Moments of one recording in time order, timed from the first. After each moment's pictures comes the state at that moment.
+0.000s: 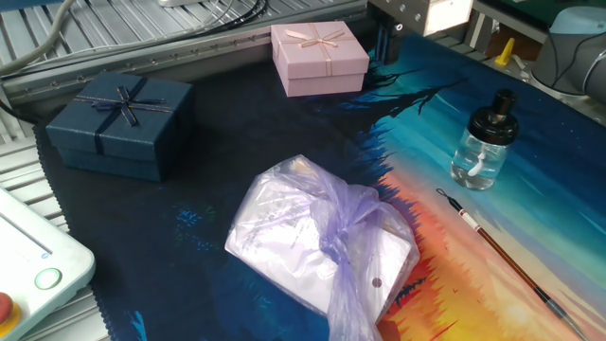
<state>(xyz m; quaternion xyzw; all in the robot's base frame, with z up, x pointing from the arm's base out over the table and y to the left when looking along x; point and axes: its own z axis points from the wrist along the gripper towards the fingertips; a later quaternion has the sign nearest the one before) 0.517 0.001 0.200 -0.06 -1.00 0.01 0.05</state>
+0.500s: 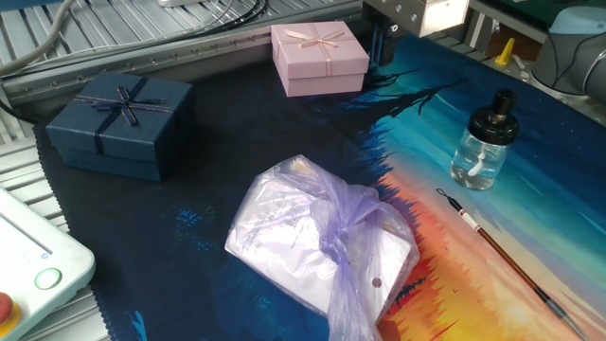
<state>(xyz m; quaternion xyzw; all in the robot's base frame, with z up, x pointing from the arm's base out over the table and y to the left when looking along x) 0.520 0.008 0.200 -0.06 -1.00 -0.01 0.05</state>
